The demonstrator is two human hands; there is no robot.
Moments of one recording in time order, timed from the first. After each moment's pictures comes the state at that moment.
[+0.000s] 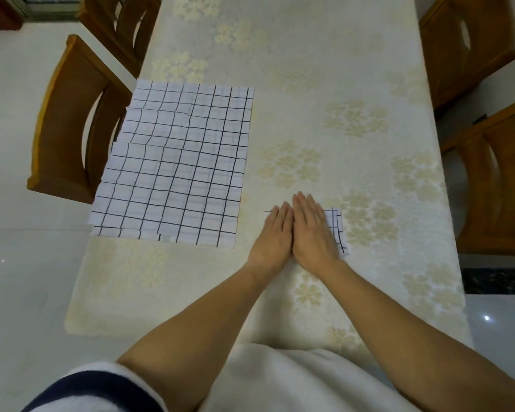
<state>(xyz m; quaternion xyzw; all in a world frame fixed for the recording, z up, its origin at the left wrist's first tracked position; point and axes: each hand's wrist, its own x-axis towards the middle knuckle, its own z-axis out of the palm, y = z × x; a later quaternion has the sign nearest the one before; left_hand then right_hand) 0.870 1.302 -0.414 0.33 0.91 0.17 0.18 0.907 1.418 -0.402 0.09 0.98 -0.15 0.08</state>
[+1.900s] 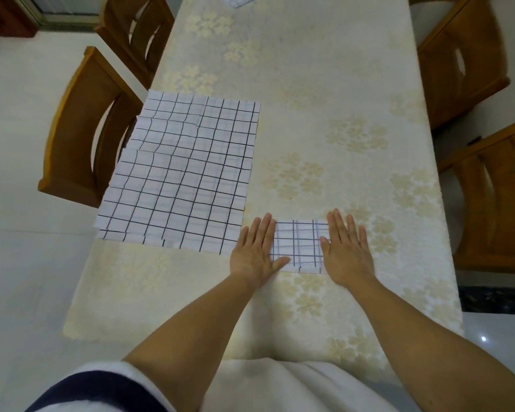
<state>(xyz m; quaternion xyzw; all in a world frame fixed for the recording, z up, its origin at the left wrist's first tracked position) 0.861 1.263 -0.409 0.29 0.92 -0.04 0.25 0.937 1.483 -0.418 0.17 0.97 -0.07 0.17</state>
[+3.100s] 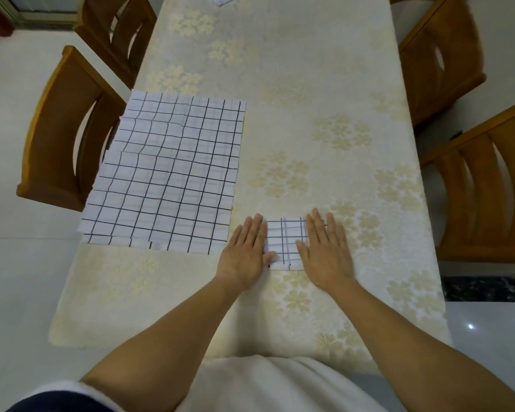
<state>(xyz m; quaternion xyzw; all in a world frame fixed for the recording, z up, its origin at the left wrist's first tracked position) 0.866 1.258 -0.406 0.34 0.92 0.02 0.20 0.943 1.459 -0.408 0.13 0.98 -0.06 0.14</state>
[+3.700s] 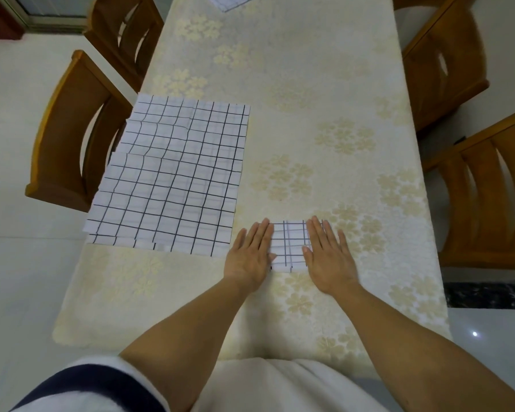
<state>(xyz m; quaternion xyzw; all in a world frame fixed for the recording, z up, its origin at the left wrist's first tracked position) 0.870 1.268 -0.406 0.31 0.92 -0.03 0.22 0.949 1.467 -0.419 0.11 0.98 -0.05 0.15</state>
